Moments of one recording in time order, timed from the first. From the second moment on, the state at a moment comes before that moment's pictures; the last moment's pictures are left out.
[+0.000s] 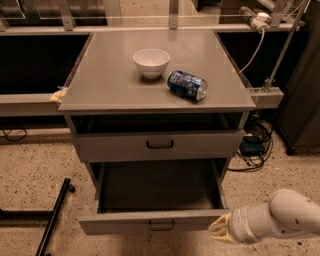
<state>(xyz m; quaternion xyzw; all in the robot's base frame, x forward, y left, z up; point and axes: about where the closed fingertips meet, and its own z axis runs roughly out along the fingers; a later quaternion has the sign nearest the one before) 0.395 -0.191 0.518 -0.61 0.73 0.19 0.26</state>
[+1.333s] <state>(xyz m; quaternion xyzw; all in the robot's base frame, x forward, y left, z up) 0.402 -0.147 0.430 -0.63 0.69 0.23 0.27</state>
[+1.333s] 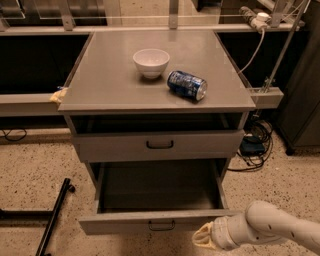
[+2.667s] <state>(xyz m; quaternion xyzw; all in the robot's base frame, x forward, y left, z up) 0.450 -0.173 0.432 -0.69 0.61 -0.04 0.38</state>
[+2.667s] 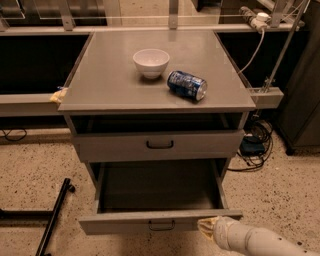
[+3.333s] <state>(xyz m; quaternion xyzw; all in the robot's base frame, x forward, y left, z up) 0.497 -0.194 0.441 -0.65 0.62 -0.06 0.44</state>
